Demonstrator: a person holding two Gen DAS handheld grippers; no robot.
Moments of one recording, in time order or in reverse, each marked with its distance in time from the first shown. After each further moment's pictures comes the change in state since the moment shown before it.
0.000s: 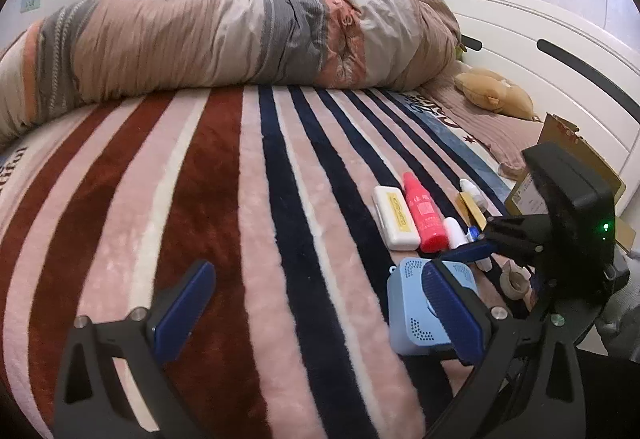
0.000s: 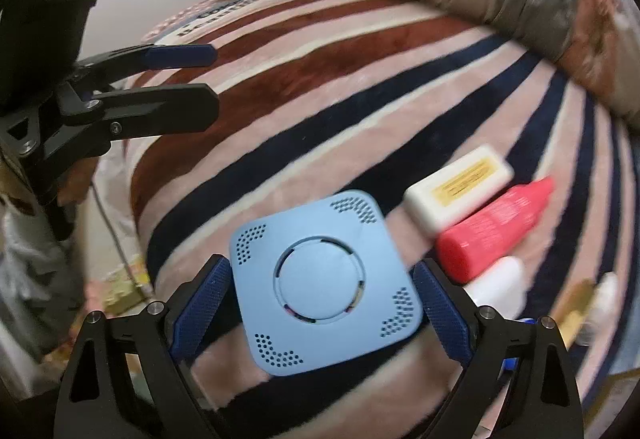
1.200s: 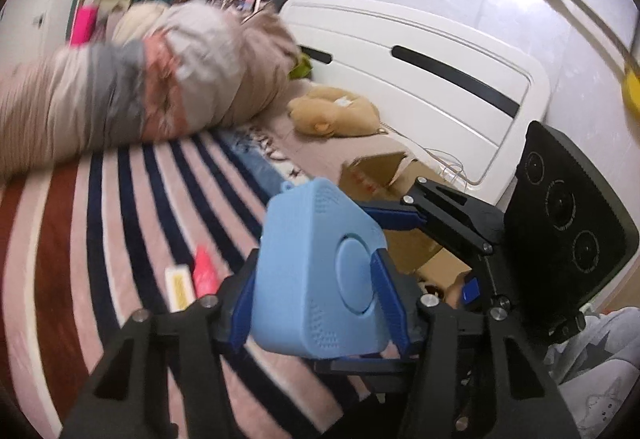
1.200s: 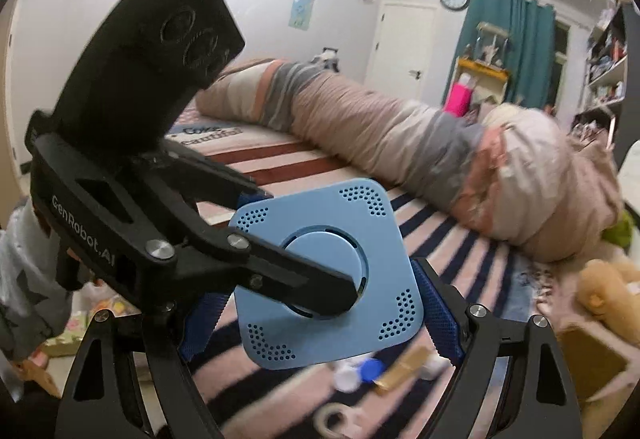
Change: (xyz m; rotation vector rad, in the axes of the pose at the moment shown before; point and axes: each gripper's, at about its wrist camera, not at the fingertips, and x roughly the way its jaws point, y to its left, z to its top) left arm -0.060 -0.149 0.085 0.188 -0.037 -0.460; right arm -0.179 0.046 -0.020 -0.148 -0.506 -0.362
